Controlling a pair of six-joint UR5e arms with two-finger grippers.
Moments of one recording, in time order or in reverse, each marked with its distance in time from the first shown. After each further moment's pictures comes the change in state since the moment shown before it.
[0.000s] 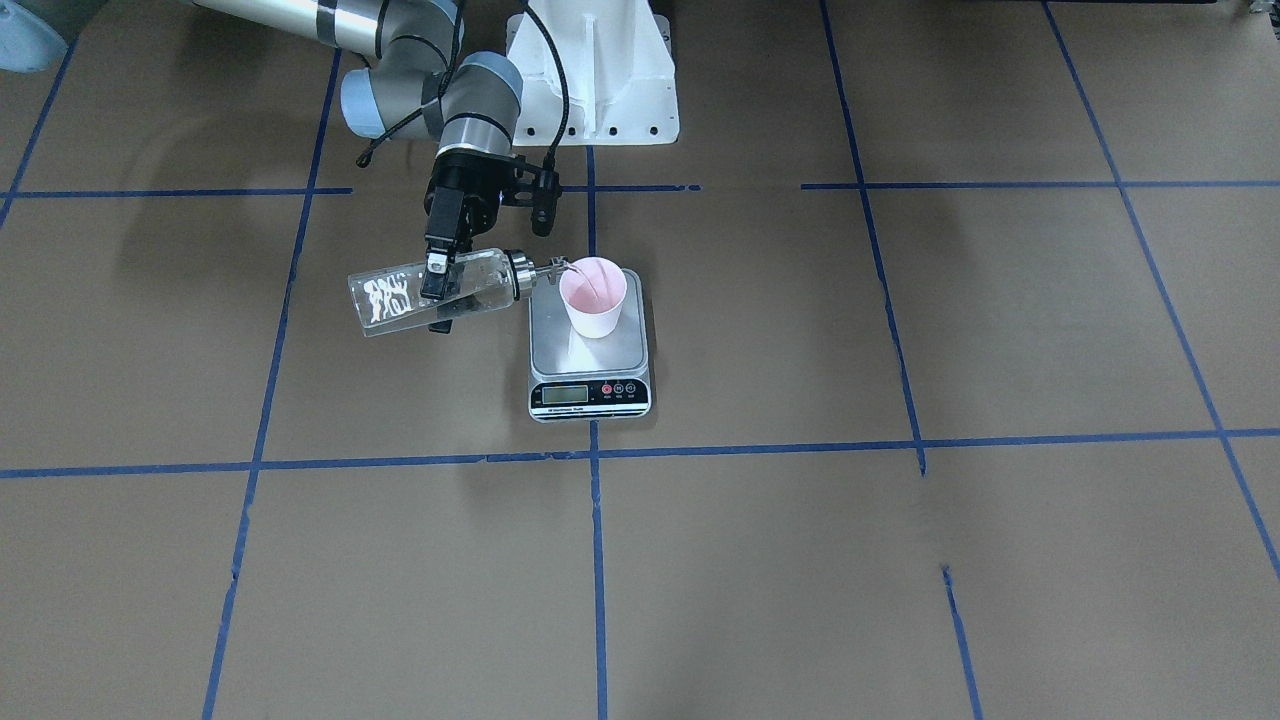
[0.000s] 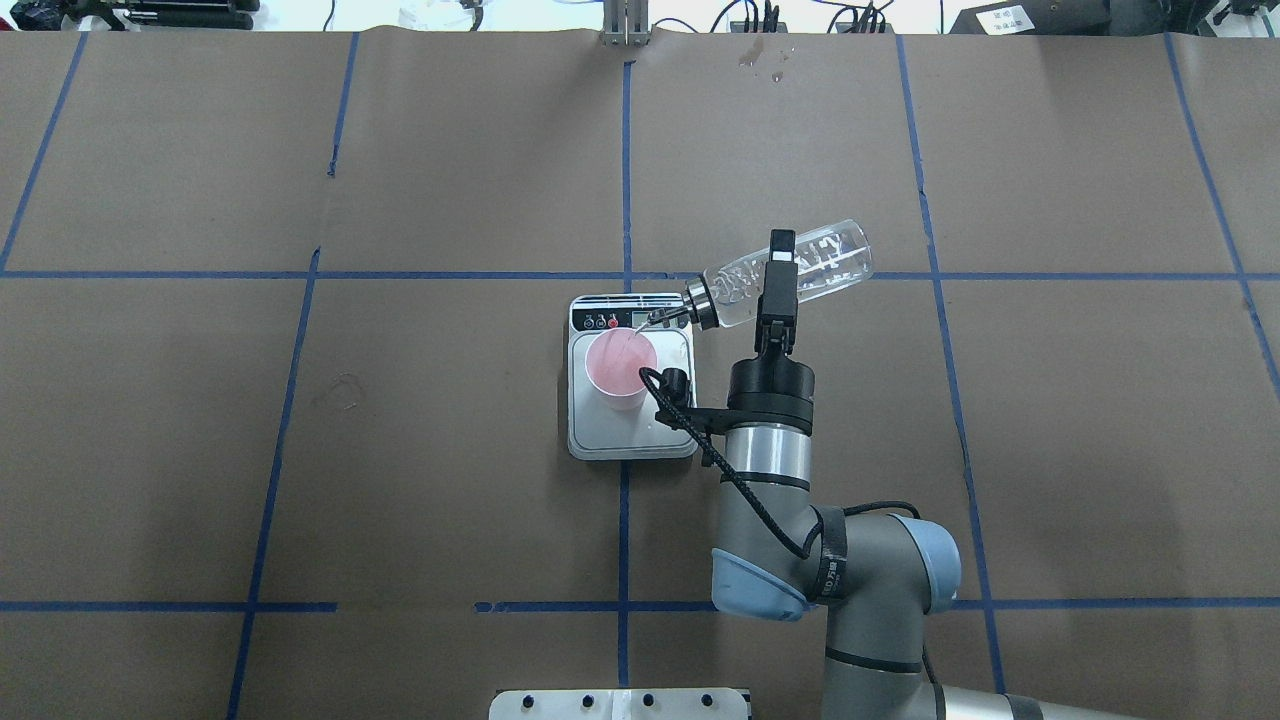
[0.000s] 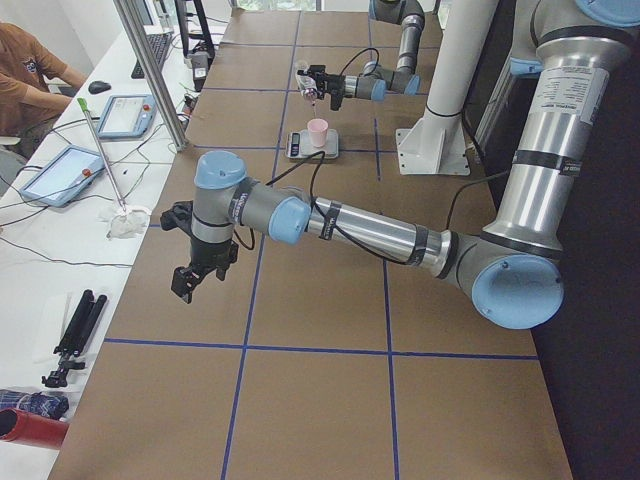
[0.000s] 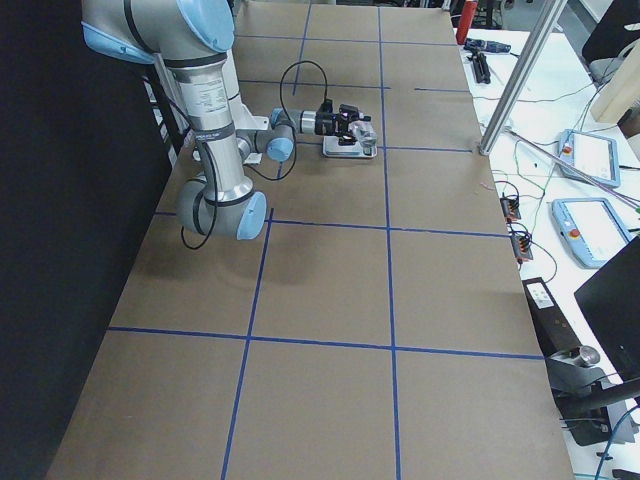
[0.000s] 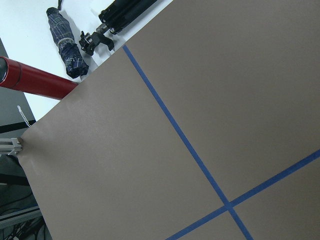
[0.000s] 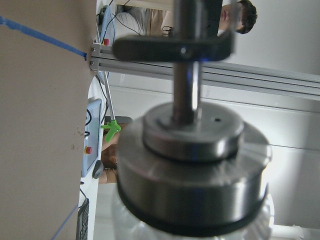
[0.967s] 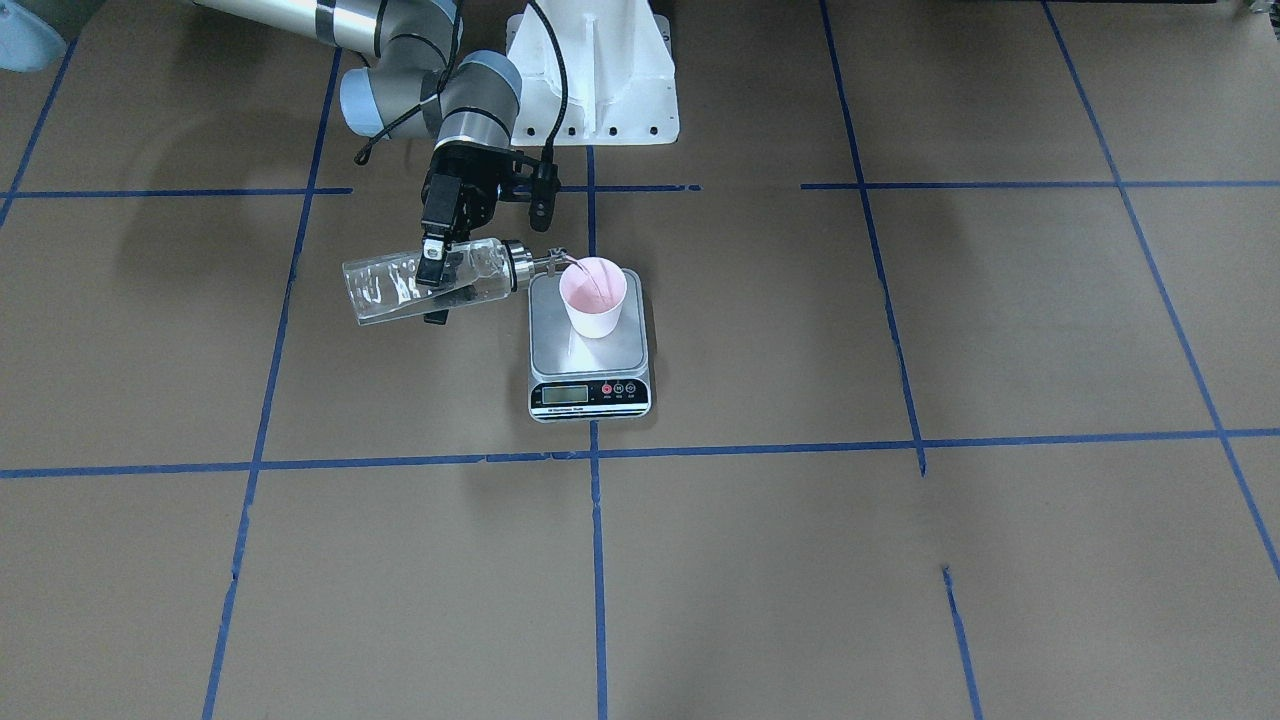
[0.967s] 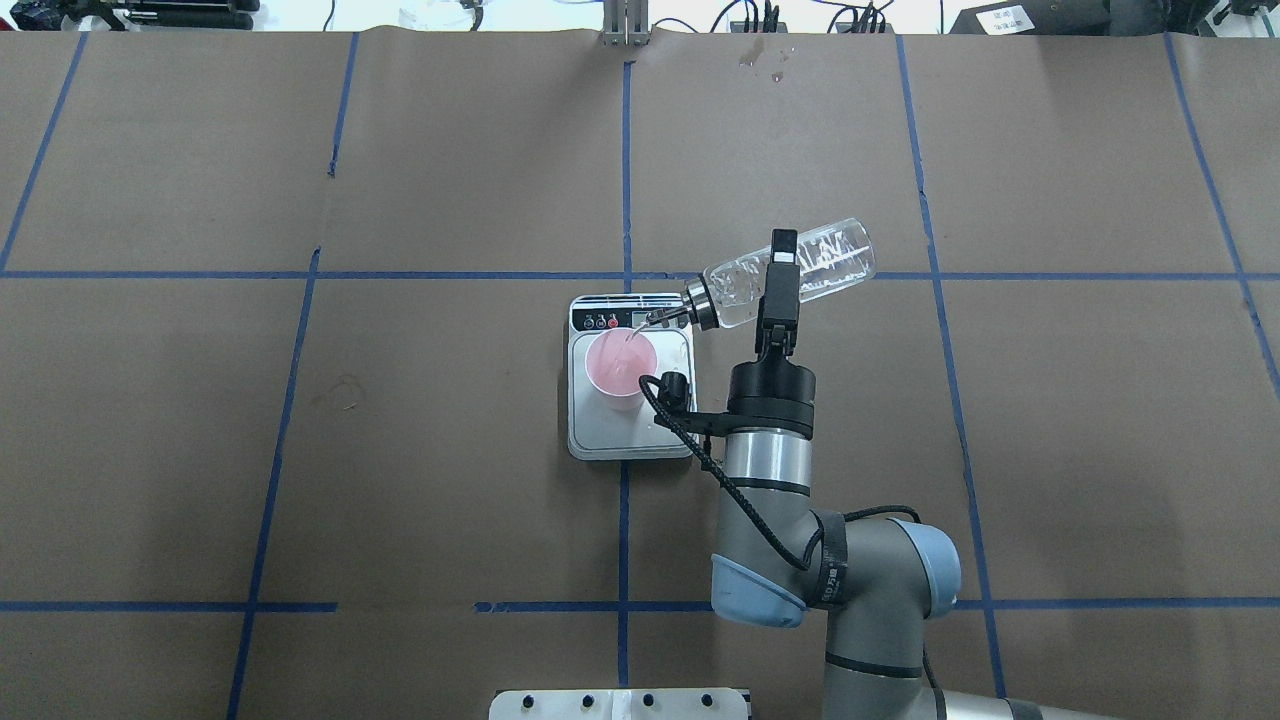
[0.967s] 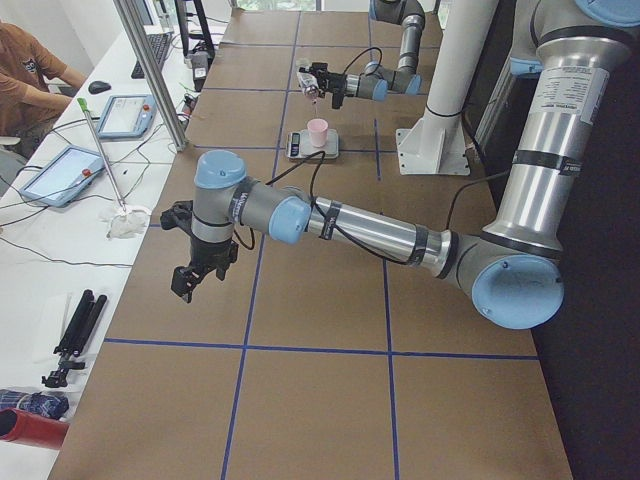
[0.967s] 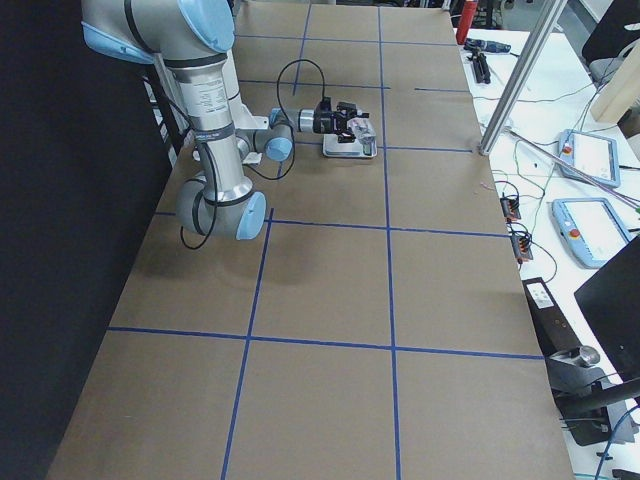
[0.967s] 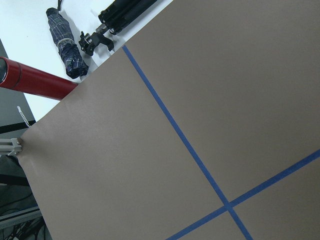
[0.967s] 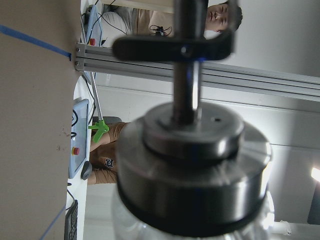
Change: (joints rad) left arm -0.001 0.000 -0.001 -0.001 -0.001 0.000; right arm -0.009 0.001 0.005 0.011 -0.026 0.001
